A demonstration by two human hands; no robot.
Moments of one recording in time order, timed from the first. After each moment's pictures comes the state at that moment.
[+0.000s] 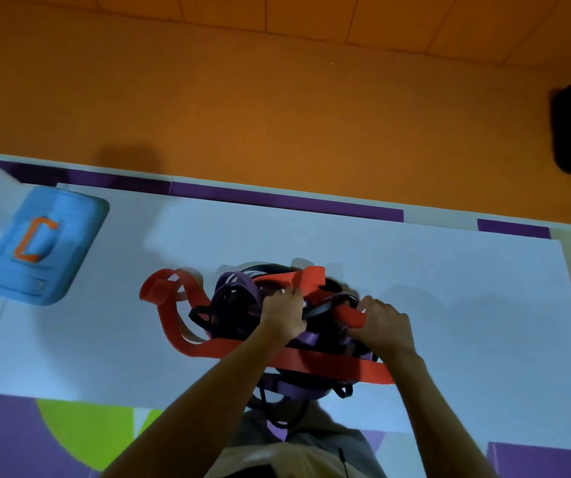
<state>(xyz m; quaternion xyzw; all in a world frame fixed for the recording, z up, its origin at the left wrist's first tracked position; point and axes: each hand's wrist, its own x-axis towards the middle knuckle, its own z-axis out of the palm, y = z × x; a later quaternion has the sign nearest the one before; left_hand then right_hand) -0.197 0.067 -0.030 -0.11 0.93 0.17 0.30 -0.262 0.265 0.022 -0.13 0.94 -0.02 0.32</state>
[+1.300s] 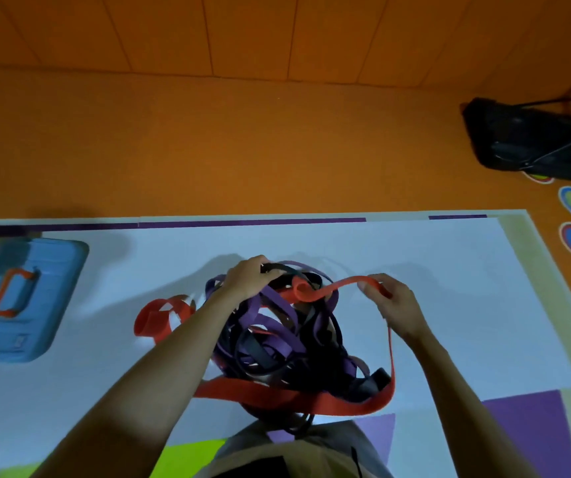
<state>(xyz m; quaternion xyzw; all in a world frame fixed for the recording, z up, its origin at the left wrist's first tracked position) -0.233 -0.042 -0.016 -0.13 0.90 0.37 0.21 -0.240 0.285 0.069 0.00 0.89 -0.42 0.18</state>
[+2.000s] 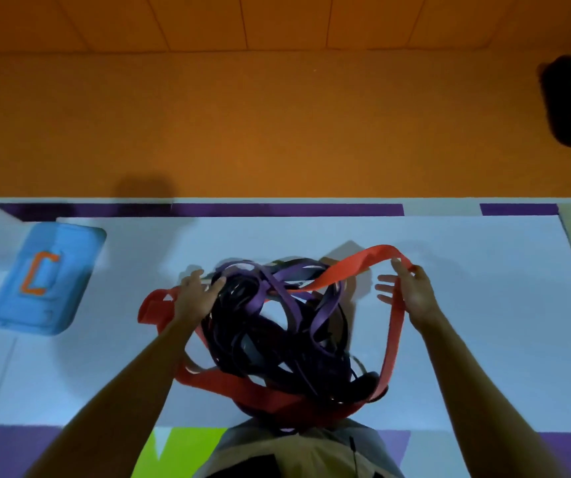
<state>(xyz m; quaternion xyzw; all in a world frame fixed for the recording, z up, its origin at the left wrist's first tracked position) -0.161 -0.097 -0.064 -0.43 0.81 0.37 0.16 -0.330 0.315 0.003 0.25 0.71 -0.60 0.25</state>
